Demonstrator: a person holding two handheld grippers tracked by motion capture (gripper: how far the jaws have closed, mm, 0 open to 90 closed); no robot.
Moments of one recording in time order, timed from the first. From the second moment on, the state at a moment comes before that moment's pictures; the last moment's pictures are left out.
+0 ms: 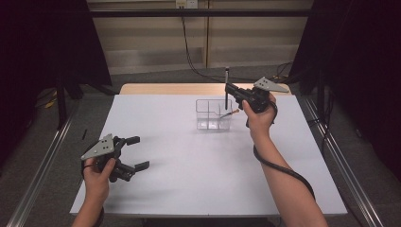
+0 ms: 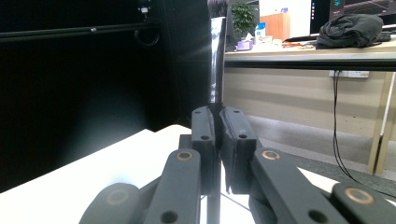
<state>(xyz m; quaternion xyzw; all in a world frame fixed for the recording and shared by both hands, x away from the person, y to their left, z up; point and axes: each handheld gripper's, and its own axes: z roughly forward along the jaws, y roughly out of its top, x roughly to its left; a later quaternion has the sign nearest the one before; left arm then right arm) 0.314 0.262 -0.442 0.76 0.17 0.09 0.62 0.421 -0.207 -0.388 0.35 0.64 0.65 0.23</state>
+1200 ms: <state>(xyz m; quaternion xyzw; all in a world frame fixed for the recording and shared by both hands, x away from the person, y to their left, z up) 0.312 0.263 -0.442 0.76 0.16 0.09 0.62 0.434 -0.214 -0.415 0.37 0.64 0.64 0.23</state>
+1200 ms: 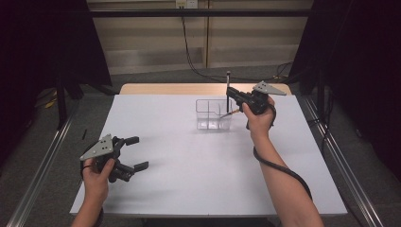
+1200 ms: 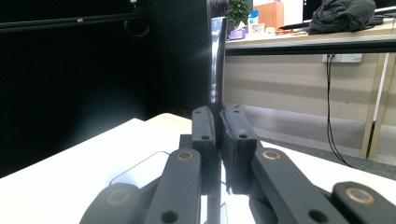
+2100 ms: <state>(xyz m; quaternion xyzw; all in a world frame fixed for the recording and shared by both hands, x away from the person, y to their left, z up) 0.312 0.263 -0.442 0.77 0.16 0.10 0.62 0.429 -0.214 -0.428 0.36 0.65 0.63 0.22</state>
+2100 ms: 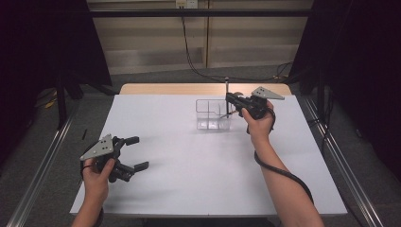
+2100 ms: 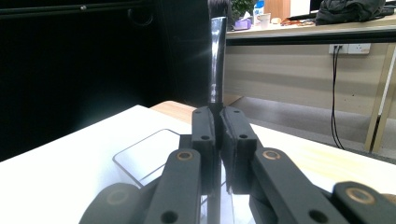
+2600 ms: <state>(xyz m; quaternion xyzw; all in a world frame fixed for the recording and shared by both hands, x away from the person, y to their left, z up) 0.312 0.262 -0.442 0.76 0.16 0.09 0.62 0.424 -0.214 -0.431 0.36 0.67 0.61 0.22</state>
